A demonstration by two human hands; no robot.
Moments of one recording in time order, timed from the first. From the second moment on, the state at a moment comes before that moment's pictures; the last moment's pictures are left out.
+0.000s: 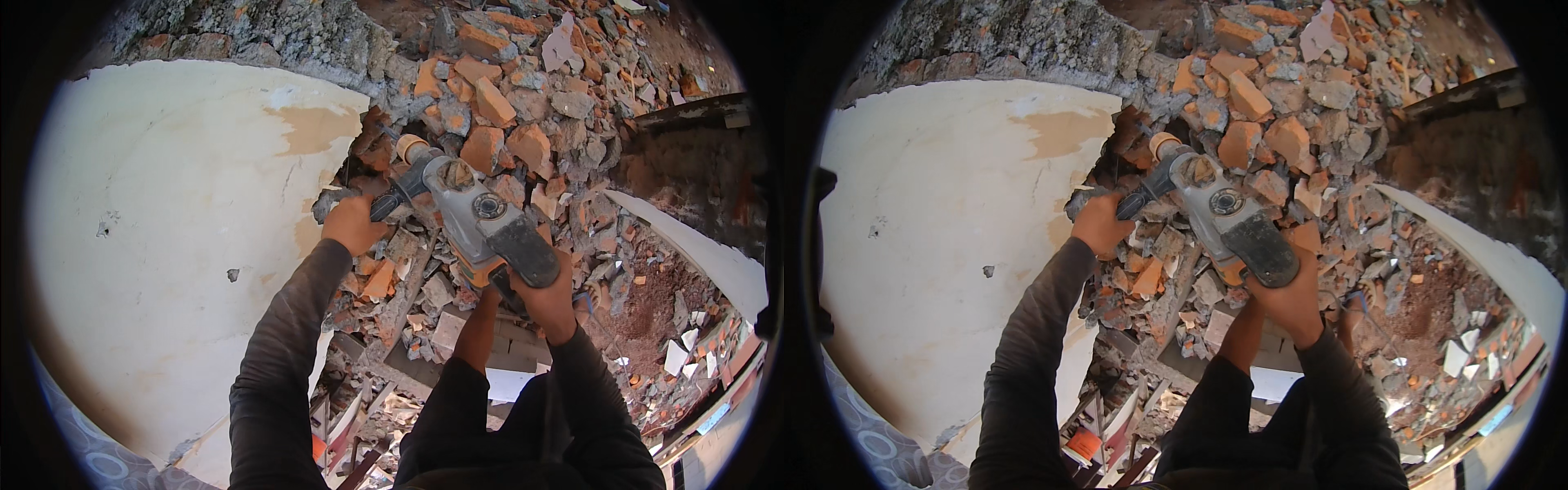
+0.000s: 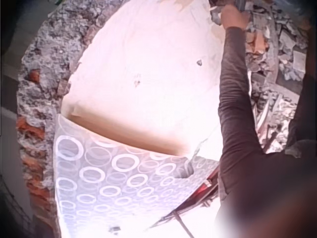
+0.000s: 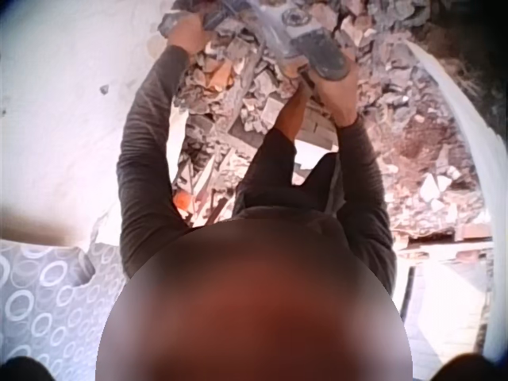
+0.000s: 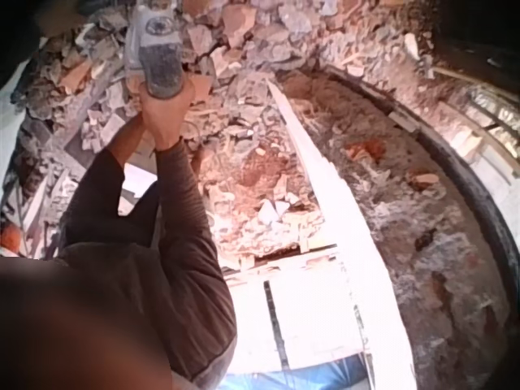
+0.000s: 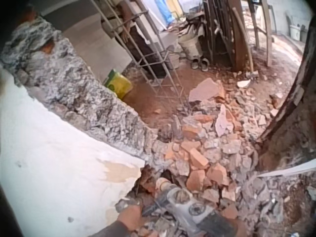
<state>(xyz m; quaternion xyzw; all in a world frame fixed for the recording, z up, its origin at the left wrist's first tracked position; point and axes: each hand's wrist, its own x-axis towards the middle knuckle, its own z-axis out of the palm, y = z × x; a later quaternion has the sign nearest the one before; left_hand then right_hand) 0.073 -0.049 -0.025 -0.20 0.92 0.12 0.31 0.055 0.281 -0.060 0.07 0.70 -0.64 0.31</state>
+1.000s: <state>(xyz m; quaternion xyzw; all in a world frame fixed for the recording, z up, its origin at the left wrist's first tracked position) 0.311 -0.044 0.372 -0.49 0.87 -0.03 0.08 -0.037 0.196 0.047 -0.16 0.77 -0.56 0.26</state>
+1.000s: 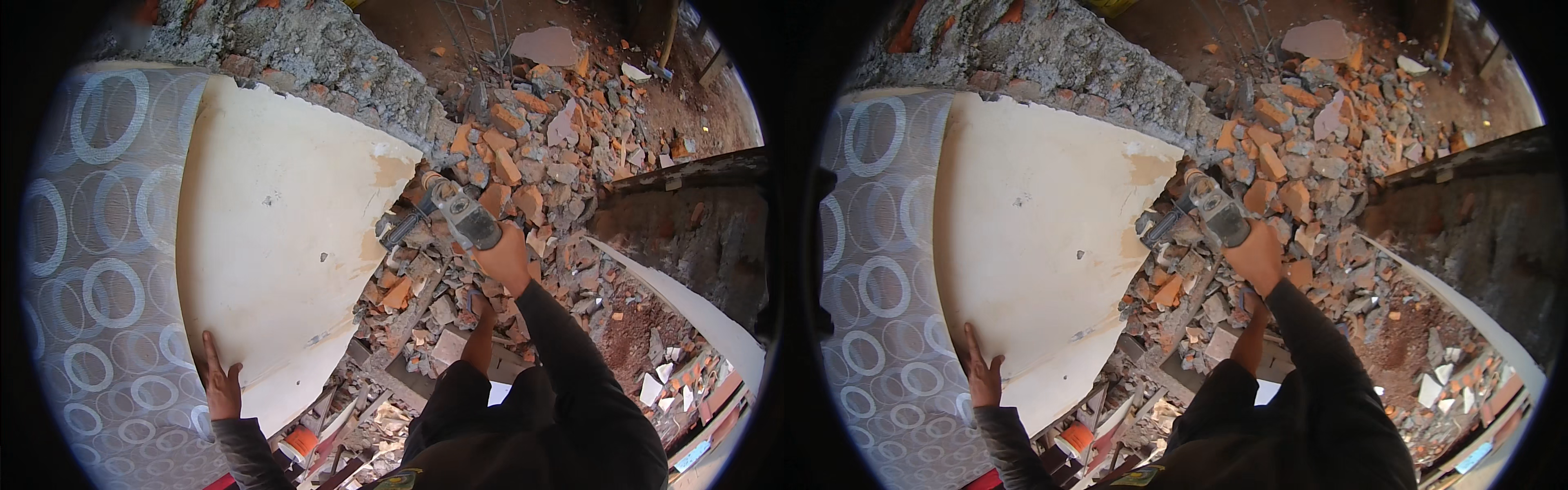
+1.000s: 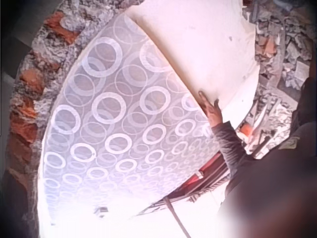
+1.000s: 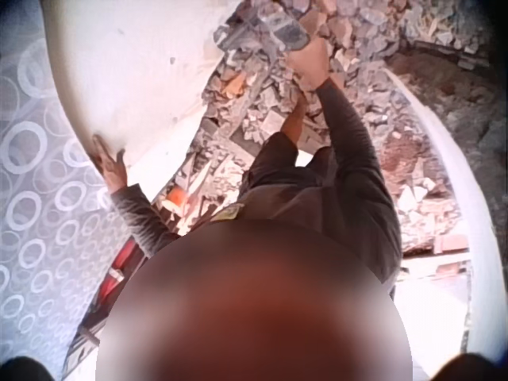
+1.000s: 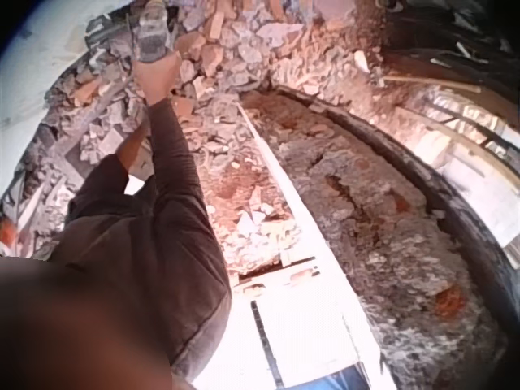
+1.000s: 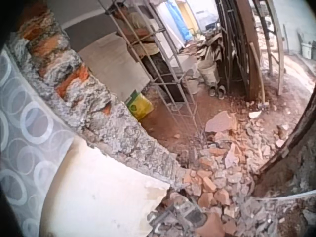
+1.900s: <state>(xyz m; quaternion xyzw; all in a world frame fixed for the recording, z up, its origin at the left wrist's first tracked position) 0.302 -0.041 0.370 -0.49 0.86 -0.07 0.10 -0.083 0.193 0.004 -0.12 0.81 -0.49 0.28</state>
